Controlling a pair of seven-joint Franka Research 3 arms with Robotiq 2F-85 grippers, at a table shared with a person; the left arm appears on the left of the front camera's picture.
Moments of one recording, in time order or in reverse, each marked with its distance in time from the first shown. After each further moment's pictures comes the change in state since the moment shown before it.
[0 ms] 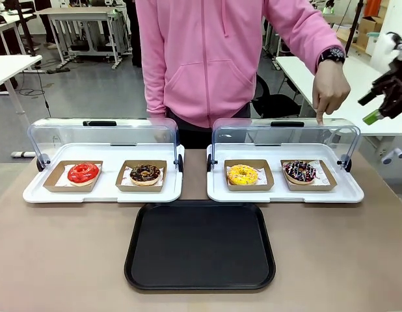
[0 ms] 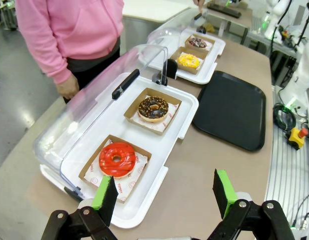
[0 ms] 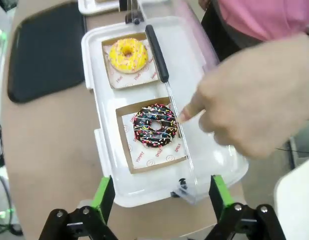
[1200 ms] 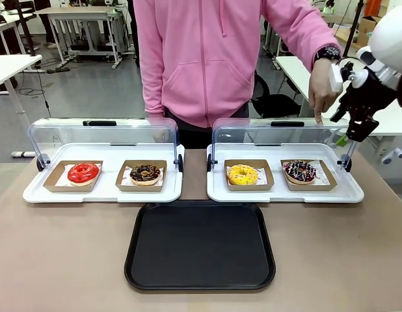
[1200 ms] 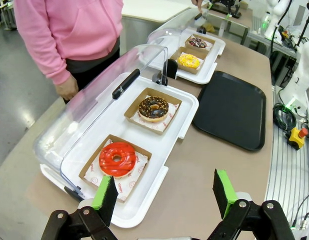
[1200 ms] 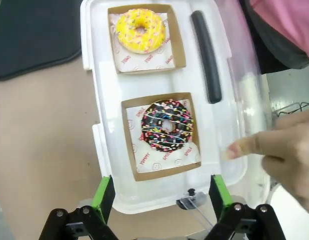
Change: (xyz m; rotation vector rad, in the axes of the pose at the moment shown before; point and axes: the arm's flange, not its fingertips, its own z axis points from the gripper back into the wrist) left arm 0.000 0.000 0.001 0.001 0.000 0.001; right arm 0.039 0.051 -0.069 -0.051 0.193 0.128
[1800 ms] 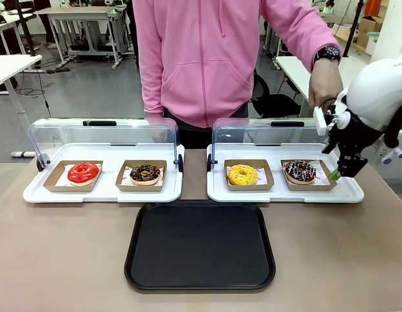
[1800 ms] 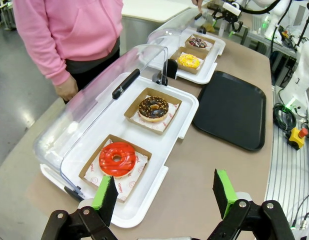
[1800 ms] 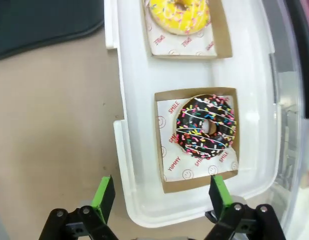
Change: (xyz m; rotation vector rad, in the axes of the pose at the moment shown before) left arm 0.000 0.000 0.000 0.000 0.000 0.000; right arm -0.003 0.049 -0.065 0.017 0.083 0.059
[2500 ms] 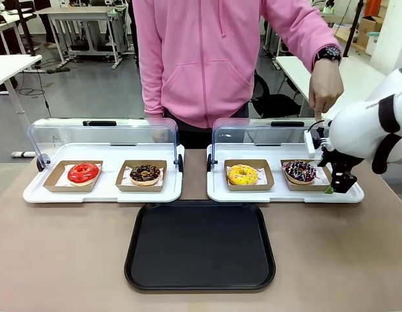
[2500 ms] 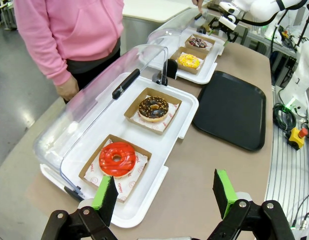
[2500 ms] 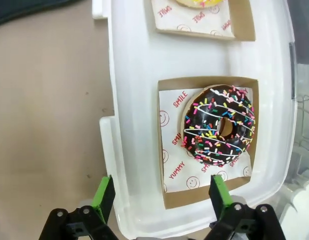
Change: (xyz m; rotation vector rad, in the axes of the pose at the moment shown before) left arm 0.000 0.000 0.000 0.000 0.000 0.000; right arm -0.006 0.011 -0.055 -0.063 0.091 0.043
